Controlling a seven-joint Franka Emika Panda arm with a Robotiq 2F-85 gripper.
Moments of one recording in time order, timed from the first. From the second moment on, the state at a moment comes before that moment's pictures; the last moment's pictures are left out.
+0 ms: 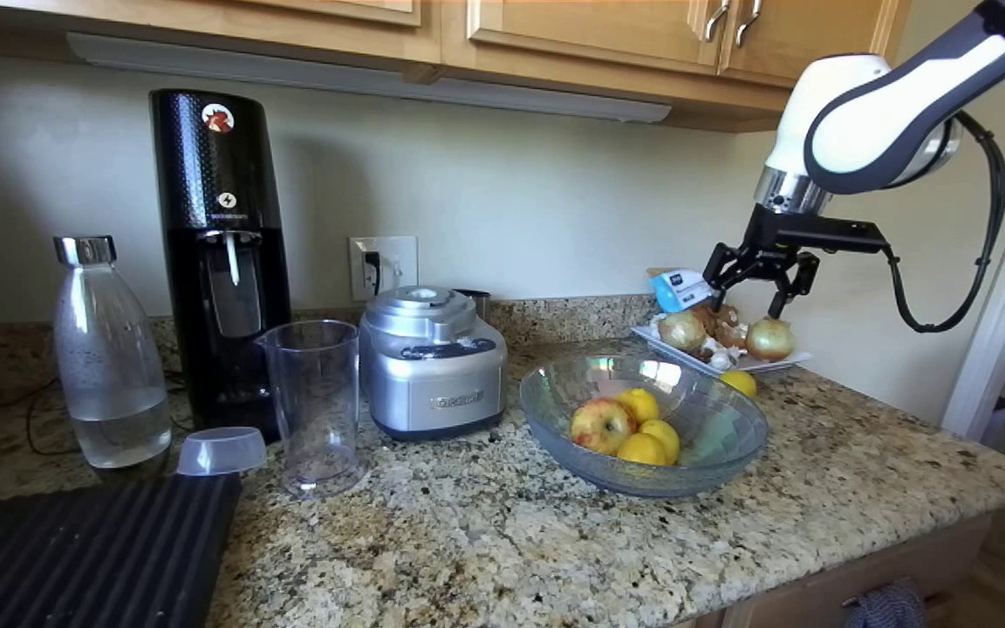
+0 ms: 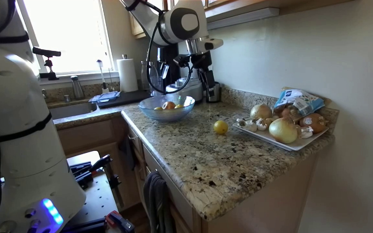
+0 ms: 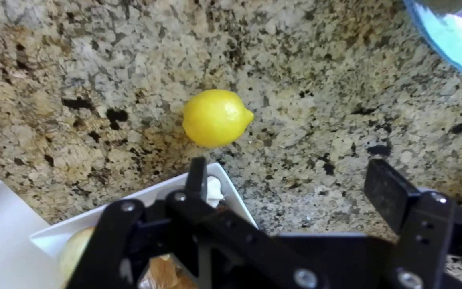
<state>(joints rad) 0.06 0.03 0.04 -2.27 -0.11 2.54 0.60</state>
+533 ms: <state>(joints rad) 0.06 0.21 -0.01 -2.21 -0.15 2.60 0.82</state>
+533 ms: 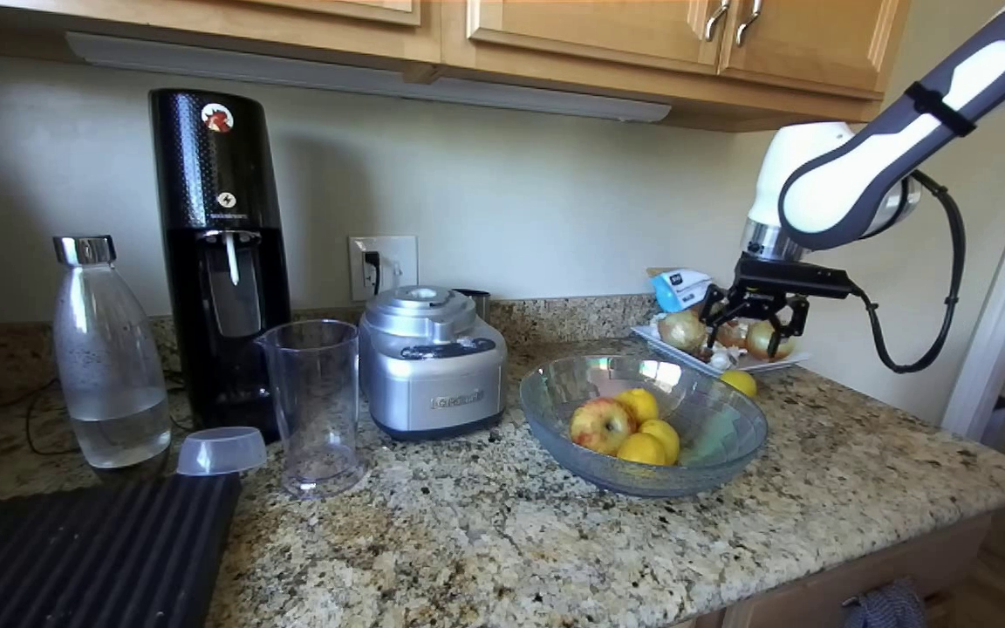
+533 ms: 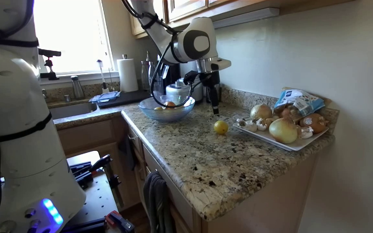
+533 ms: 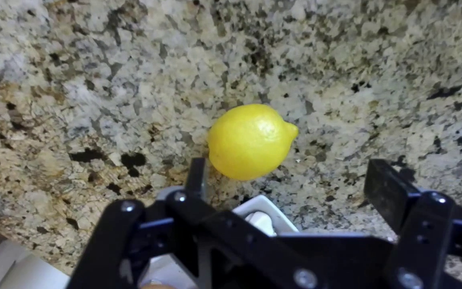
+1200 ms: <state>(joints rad) 0.07 0.41 -0.06 -2.07 -0.07 2.62 0.88</state>
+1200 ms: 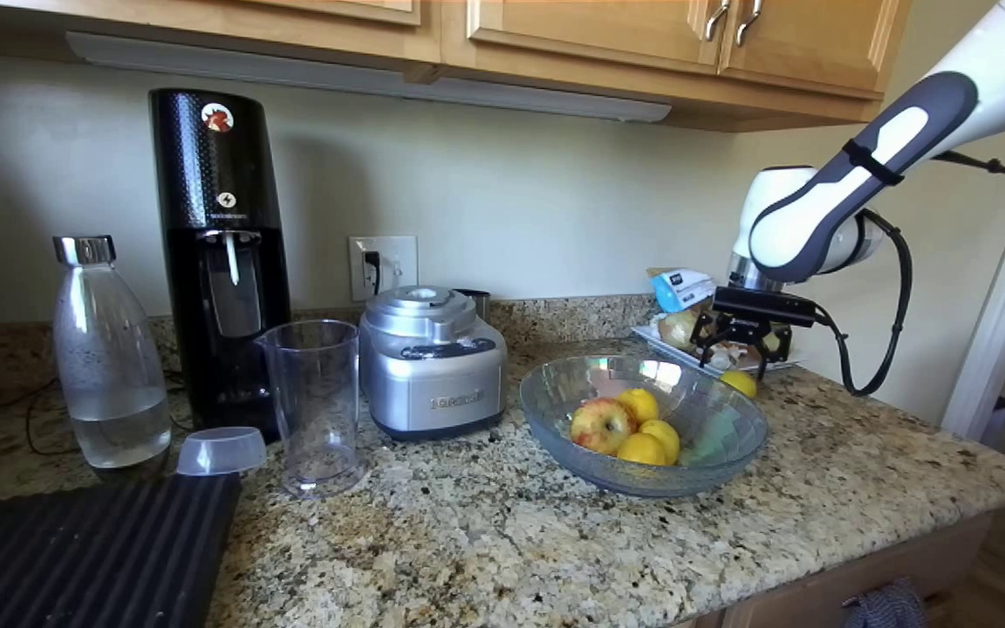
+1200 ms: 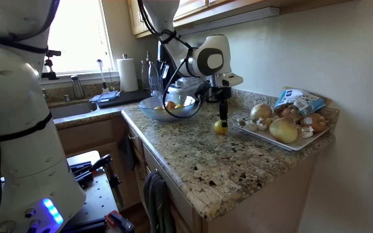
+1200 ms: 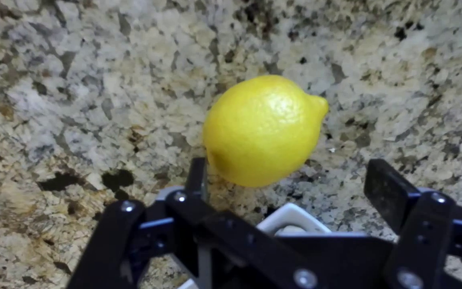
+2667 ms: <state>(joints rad) 0.08 0.42 -0.07 -2.09 -0.01 2.56 0.88</state>
